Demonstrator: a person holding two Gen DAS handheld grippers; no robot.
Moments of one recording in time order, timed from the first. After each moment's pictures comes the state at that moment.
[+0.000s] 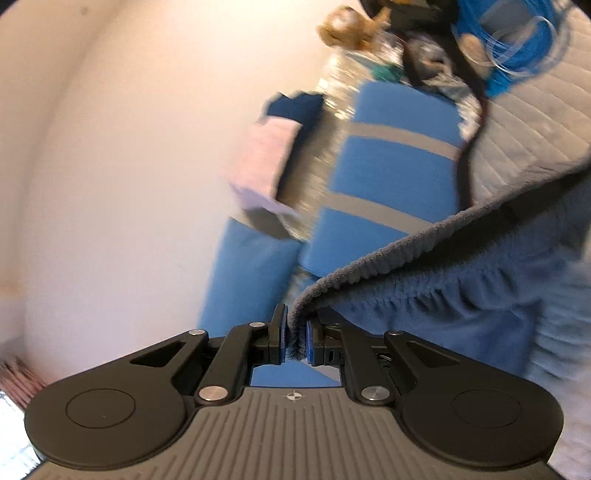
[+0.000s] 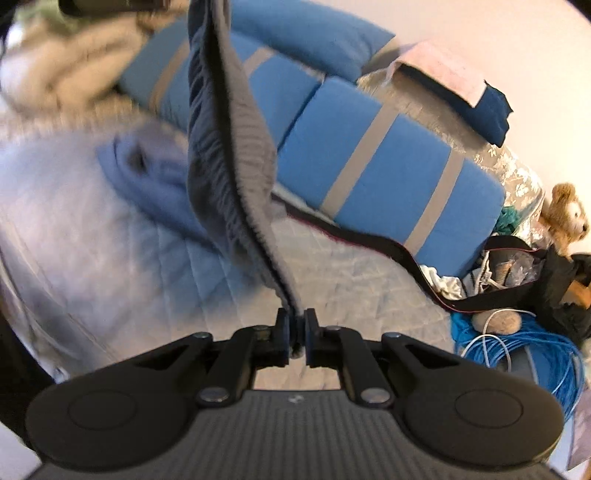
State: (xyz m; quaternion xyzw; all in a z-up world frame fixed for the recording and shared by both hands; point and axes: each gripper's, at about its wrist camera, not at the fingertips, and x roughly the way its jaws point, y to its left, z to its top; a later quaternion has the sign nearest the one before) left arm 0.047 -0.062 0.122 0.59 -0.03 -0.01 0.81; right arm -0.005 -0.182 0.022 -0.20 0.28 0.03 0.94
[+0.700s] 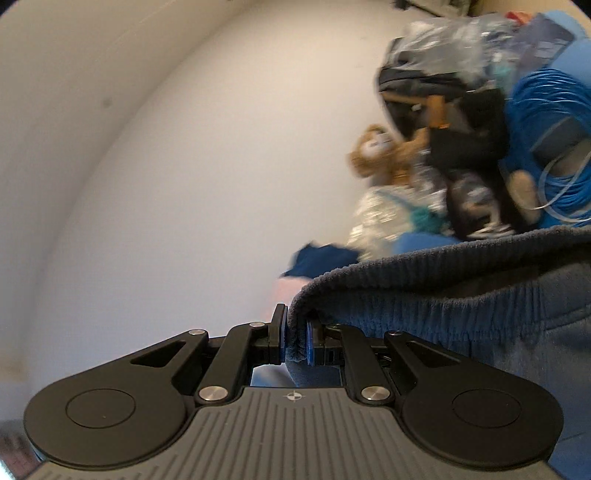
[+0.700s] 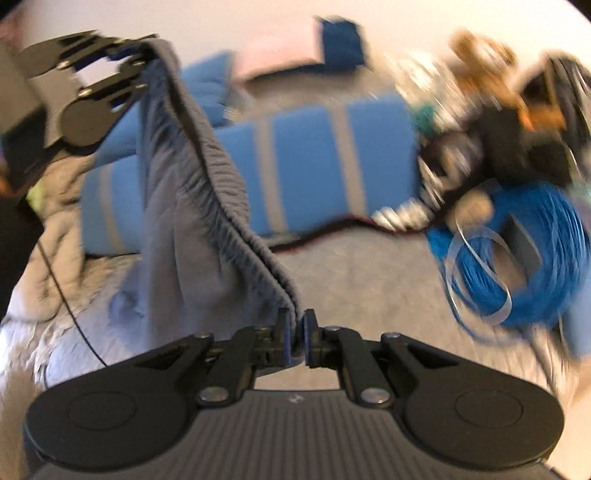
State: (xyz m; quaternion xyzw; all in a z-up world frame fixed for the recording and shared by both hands) left arm 0.076 -0.268 0.165 0.57 -0.17 -0.11 0.80; right arm -0.054 -0.370 0.116 0.14 0.30 -0.01 0.94
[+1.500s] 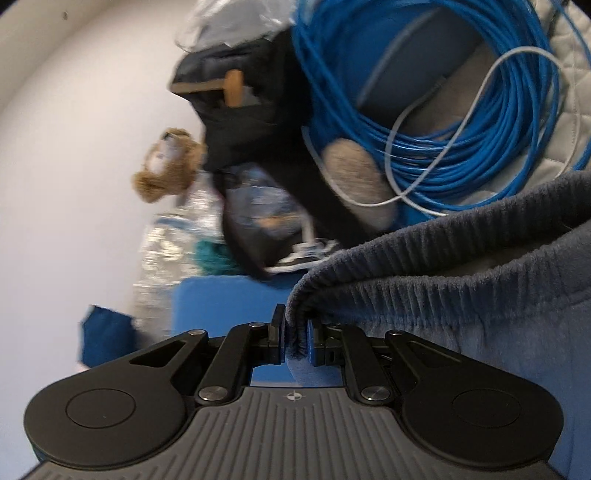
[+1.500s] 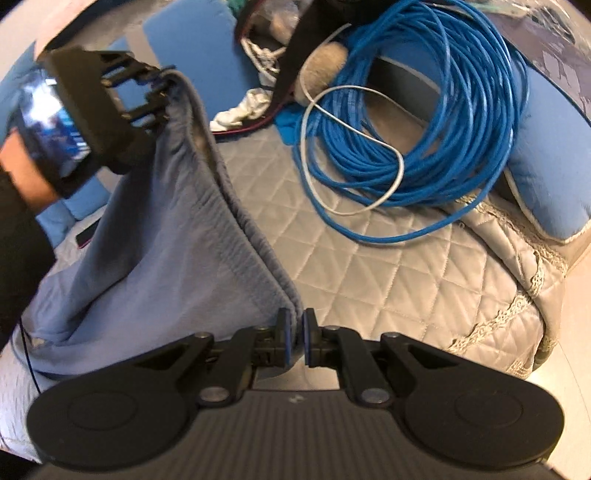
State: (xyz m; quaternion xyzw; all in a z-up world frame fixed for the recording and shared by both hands) left arm 0.251 -0.471 -0.068 0.67 -0.06 -0.23 0.70; right arm 0.001 -0.530 -0.046 0.25 0.41 -0.14 0.87
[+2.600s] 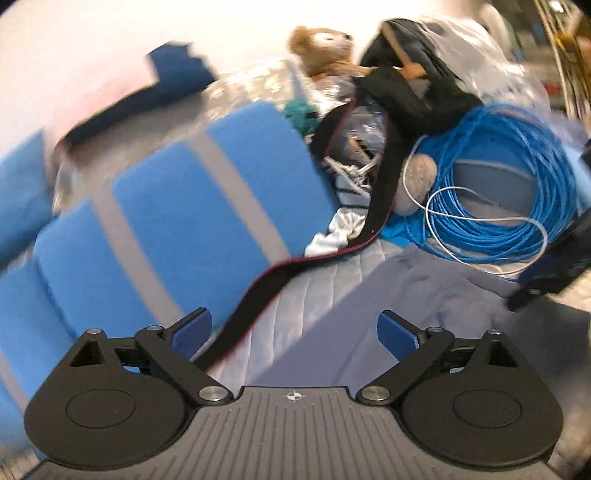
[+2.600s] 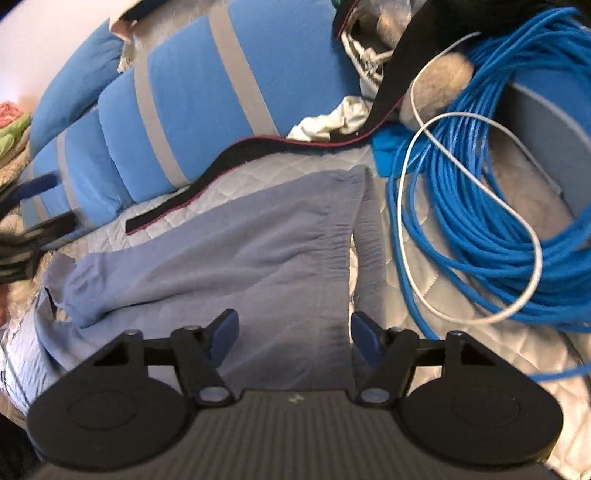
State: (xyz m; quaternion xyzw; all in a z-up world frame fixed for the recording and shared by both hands) left arm 0.203 -0.222 0.022 0.25 0.19 -0.28 0.91; right arm 0.103 -0.561 -0.094 0.19 0.37 0.03 0.91
